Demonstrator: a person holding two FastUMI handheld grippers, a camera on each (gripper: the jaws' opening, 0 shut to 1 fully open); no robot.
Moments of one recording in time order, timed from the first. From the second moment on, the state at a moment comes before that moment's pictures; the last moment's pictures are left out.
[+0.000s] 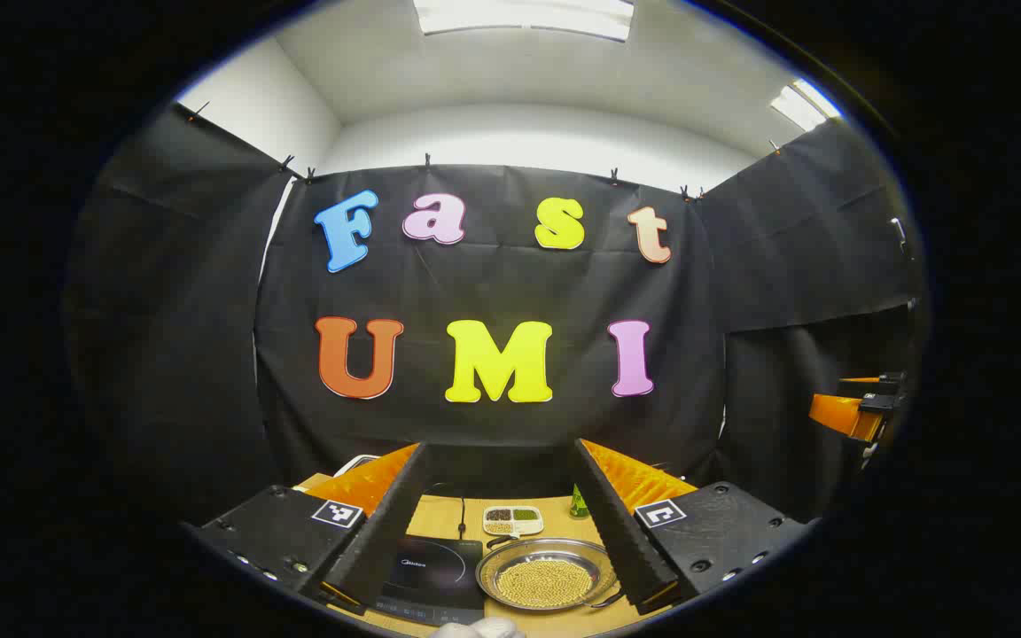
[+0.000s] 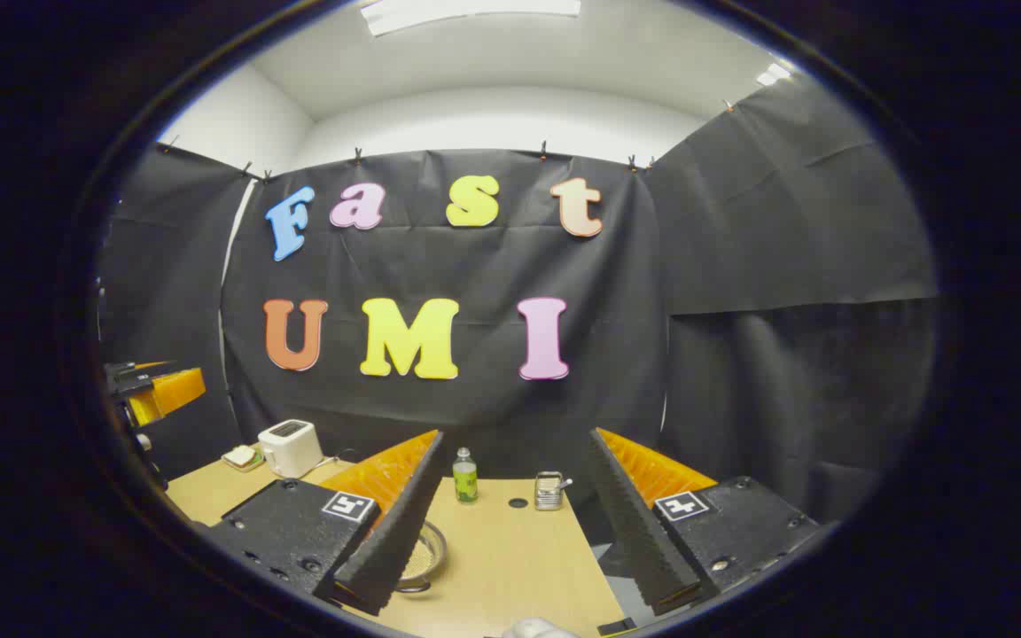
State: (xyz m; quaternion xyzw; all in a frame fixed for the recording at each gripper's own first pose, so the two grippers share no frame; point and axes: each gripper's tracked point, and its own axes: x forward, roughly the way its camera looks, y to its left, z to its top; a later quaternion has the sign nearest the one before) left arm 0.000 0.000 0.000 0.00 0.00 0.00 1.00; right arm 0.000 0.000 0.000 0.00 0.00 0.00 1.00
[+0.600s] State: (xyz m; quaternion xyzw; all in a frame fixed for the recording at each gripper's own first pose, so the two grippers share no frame) left arm 0.007 0.003 -0.001 -0.01 0.00 0.00 1.00; right arm 0.012 0.011 0.002 0.00 0.00 0.01 1.00
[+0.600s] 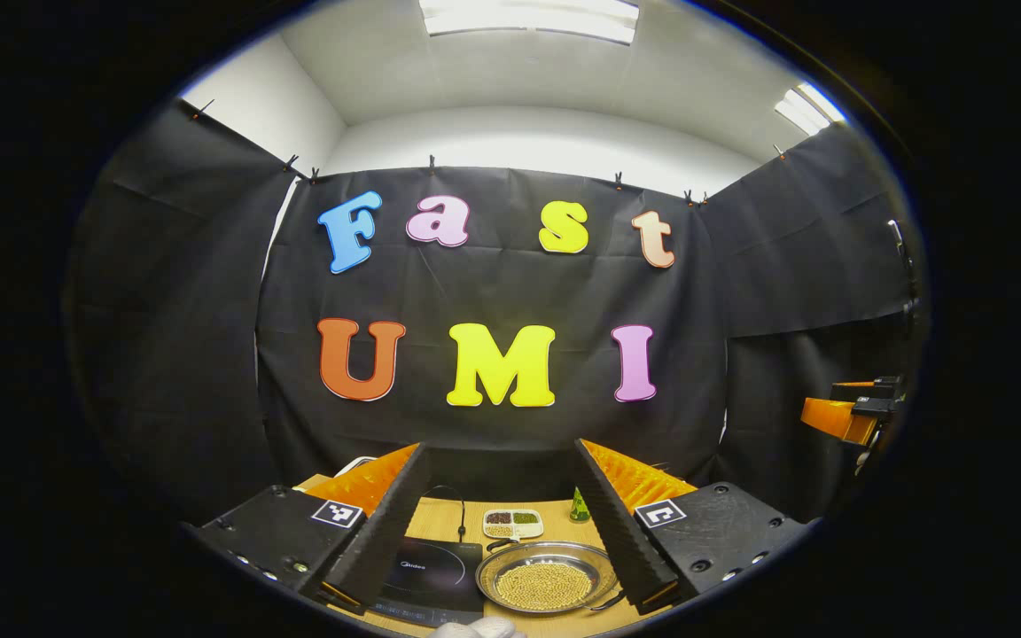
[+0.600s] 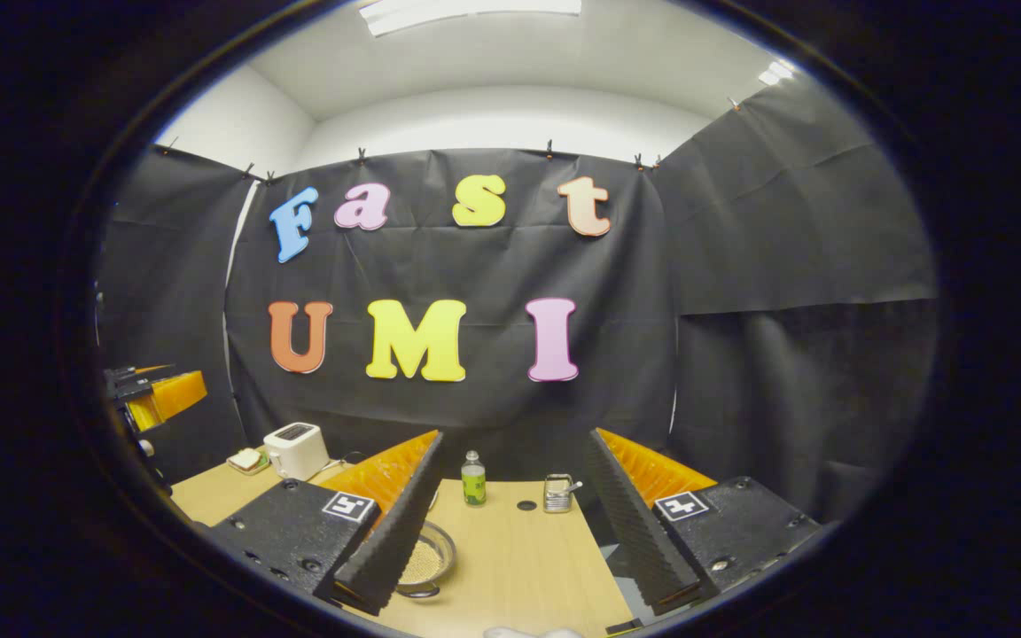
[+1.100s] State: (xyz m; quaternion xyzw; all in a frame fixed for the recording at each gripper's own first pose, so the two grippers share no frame) left arm 0.014 0.006 -0.011 -0.01 0.01 0.00 1.00; right arm 0.022 0.024 -0.028 0.04 0.07 0.03 1.00
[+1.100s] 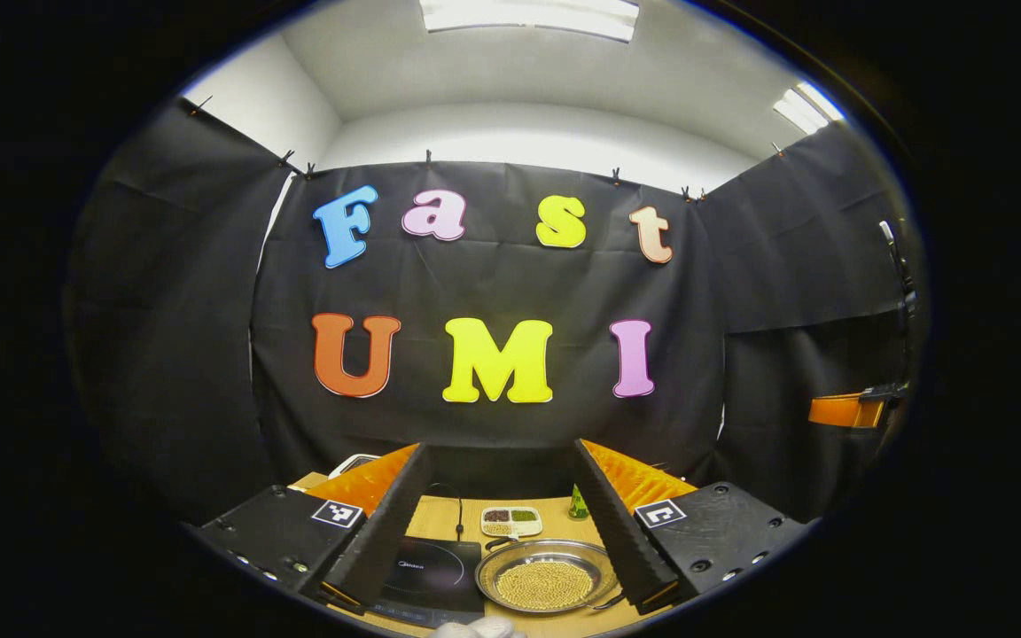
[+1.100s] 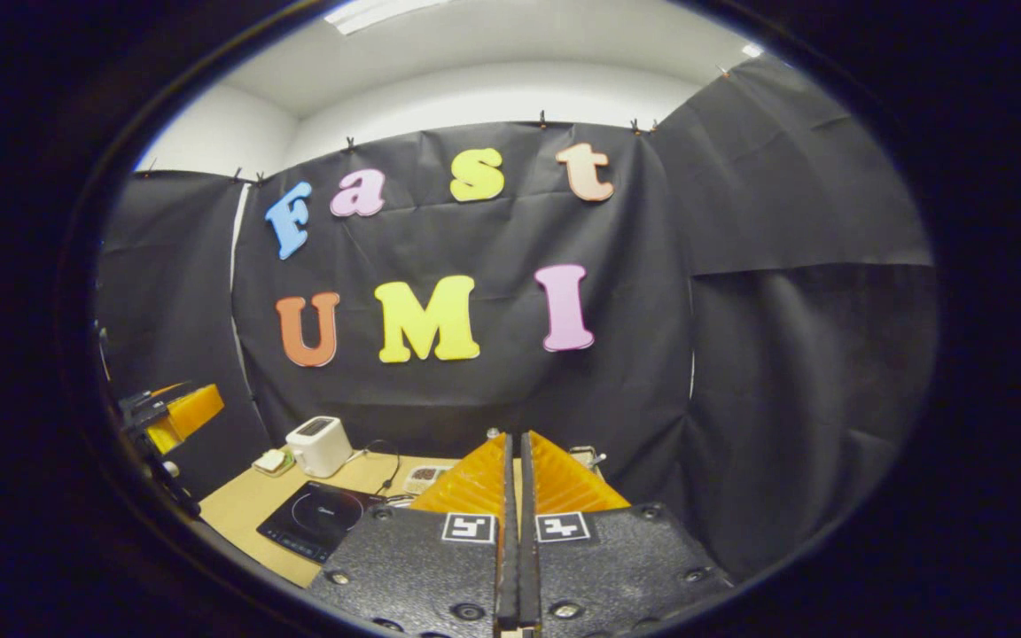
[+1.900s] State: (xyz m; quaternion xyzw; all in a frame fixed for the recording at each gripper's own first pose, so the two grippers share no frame) left arm -0.003 0.046 -0.028 -0.01 0.02 0.02 1.00; right arm 0.020 0.142 -0.271 -0.04 0.29 0.14 0.95
